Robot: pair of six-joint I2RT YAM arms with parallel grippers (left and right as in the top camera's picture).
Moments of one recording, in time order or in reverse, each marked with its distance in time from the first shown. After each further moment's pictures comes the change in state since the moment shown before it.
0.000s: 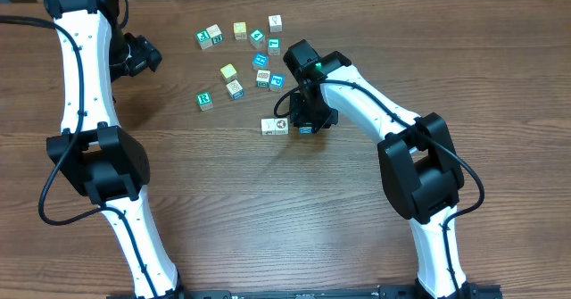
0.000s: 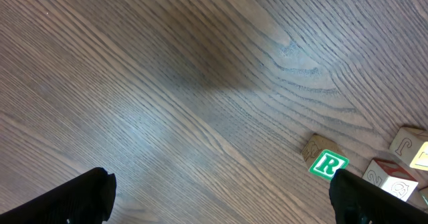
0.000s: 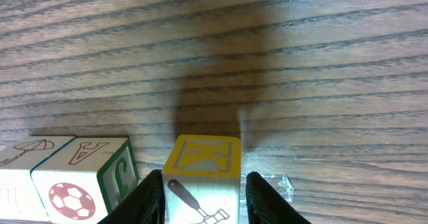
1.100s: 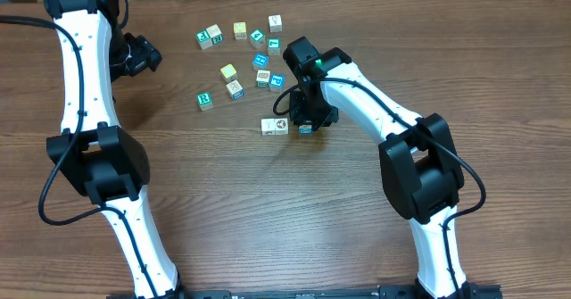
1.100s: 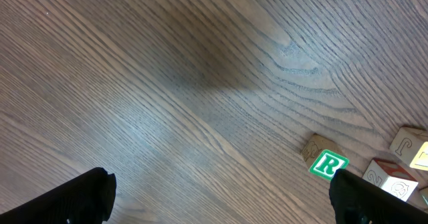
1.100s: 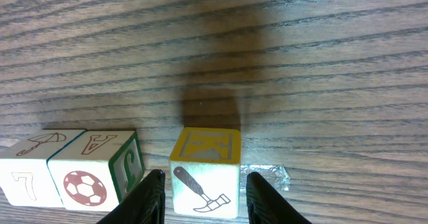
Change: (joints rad) left arm 0.000 0.000 0.000 0.000 0.000 0.000; right arm 0.000 0.000 0.034 -0.040 0.000 0.000
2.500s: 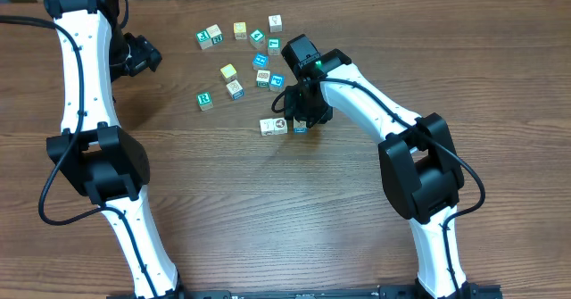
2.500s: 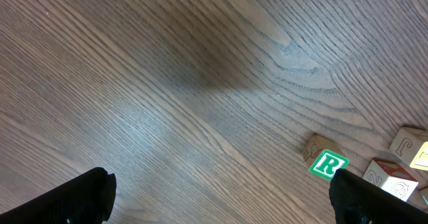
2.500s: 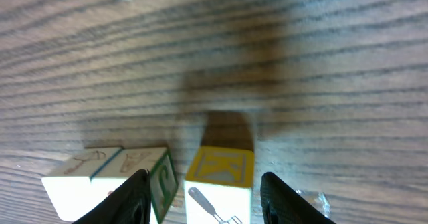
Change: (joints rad) left arm 0.000 0.000 0.000 0.000 0.000 0.000; right arm -0.002 0.000 -0.014 0.107 -0.056 0.030
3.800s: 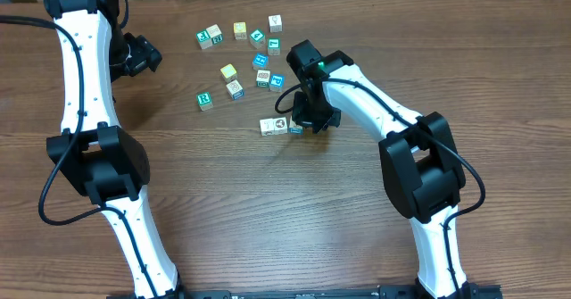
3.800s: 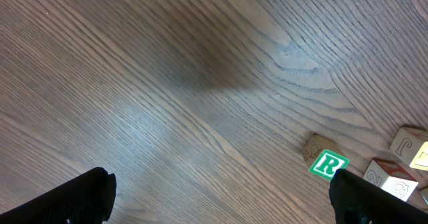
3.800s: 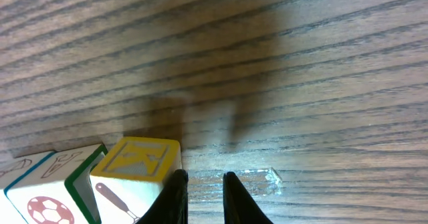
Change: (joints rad) left arm 0.000 0.000 0.000 0.000 0.000 0.000; right arm -0.011 0.000 -0.026 -0.079 0.064 0.076
